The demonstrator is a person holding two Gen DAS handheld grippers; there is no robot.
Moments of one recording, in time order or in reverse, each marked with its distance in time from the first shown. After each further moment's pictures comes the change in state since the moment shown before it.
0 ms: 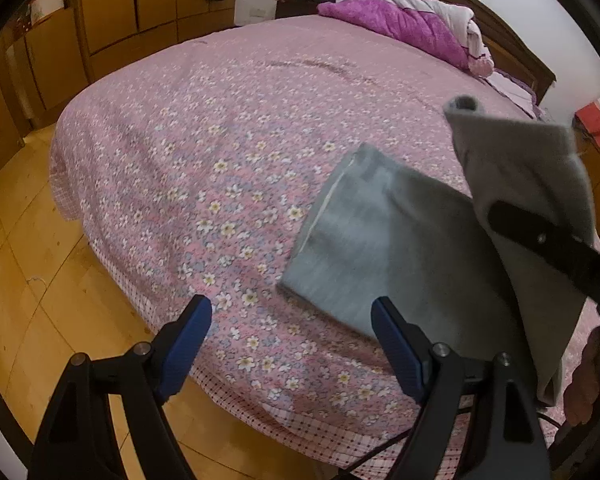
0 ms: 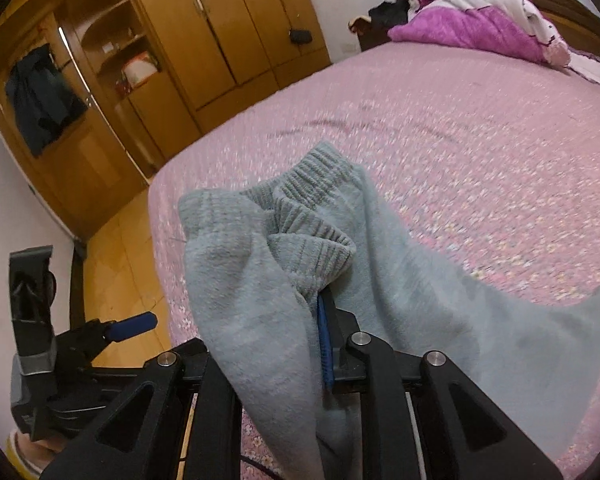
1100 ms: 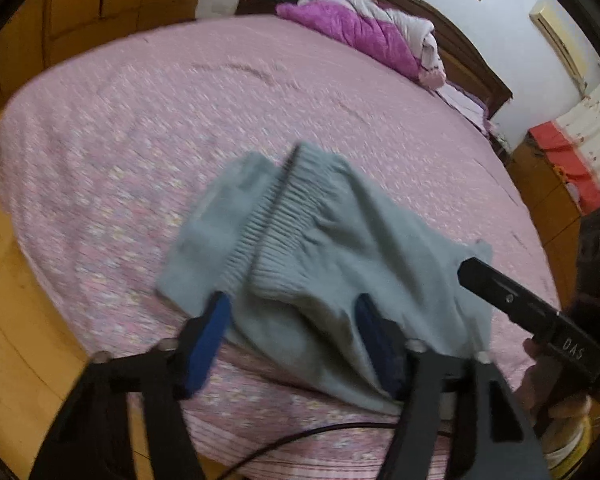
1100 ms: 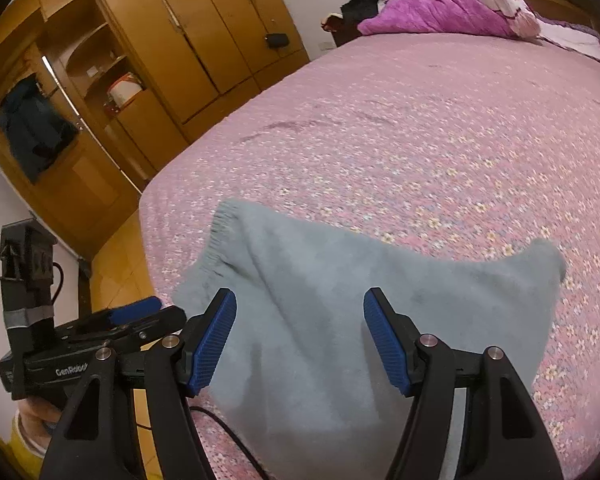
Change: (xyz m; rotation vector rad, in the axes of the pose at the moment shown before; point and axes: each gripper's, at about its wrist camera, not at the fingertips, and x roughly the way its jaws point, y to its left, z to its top) left arm -0.007 -0.051 0.010 -0.029 0.018 -0.261; right arm -0.045 -0.058 -0.020 0.106 -0.013 0.006
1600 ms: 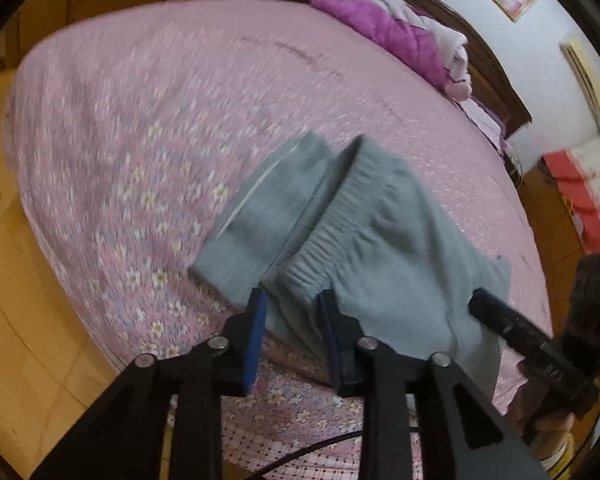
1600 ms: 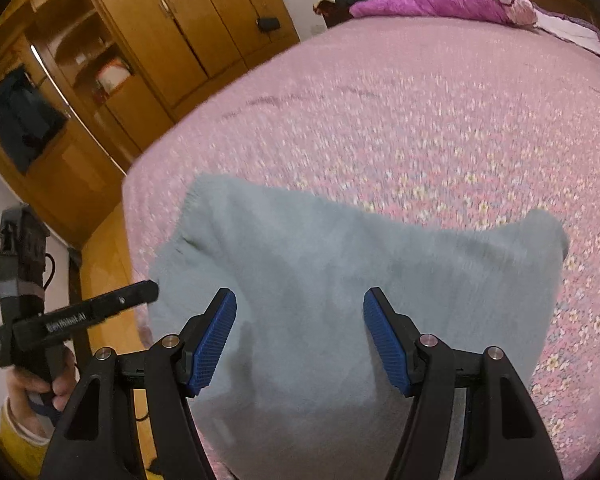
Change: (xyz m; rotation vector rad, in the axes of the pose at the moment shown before) left arm 0.013 0.045 -0.001 -0.137 0.025 -0.001; right arm 0.022 -0.019 -0.013 -0.013 0.083 -0.045
